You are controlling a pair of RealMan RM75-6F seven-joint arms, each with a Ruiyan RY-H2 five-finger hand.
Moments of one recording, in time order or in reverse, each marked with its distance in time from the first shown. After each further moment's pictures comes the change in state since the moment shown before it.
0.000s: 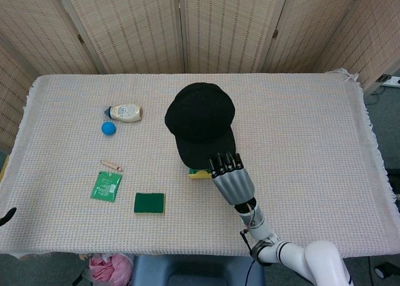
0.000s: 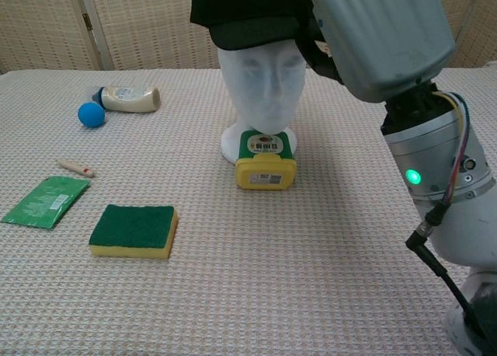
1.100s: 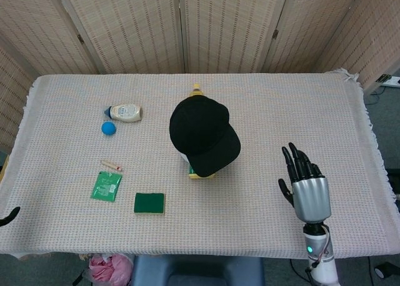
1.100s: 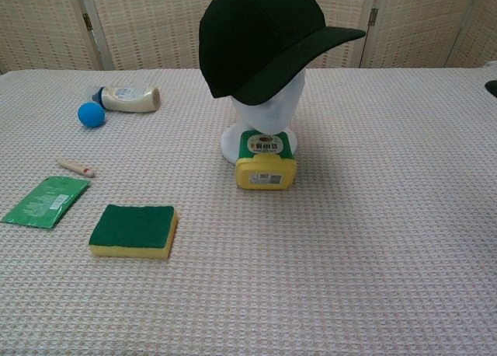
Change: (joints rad) left arm -0.005 -0.021 -0.006 -0.025 -0.008 0.005 0.086; right arm -0.438 0.593 -0.197 -0.886 0.179 -0.066 0.075
